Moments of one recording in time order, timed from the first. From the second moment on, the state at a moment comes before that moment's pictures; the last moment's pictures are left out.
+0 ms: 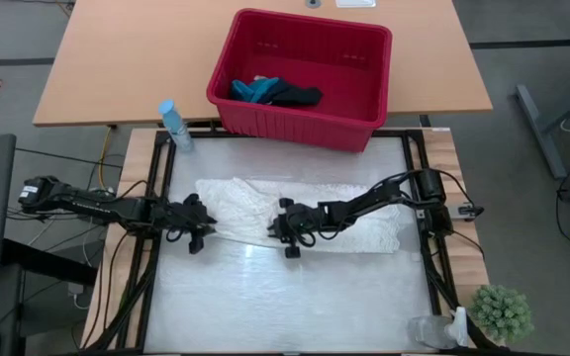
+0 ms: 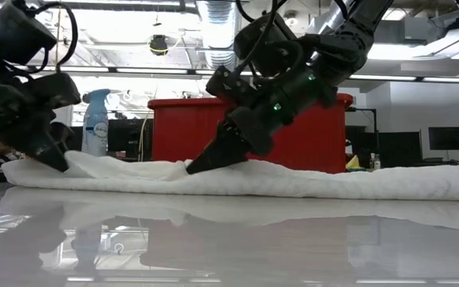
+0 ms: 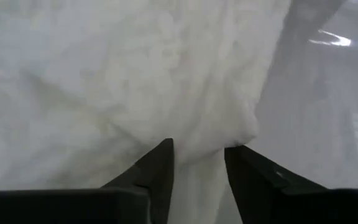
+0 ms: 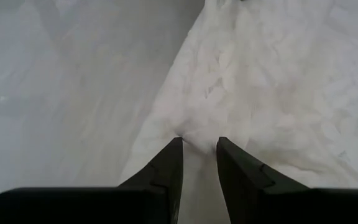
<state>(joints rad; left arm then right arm) -0.09 0.60 0.12 -0.23 -0.15 -0.33 0.04 2.00 1.06 0.36 0.02 -0.14</state>
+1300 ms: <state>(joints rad) -0.10 0.60 0.24 -0.08 -0.45 -0.37 0.02 1.95 1.06 0.54 0.02 -0.14</state>
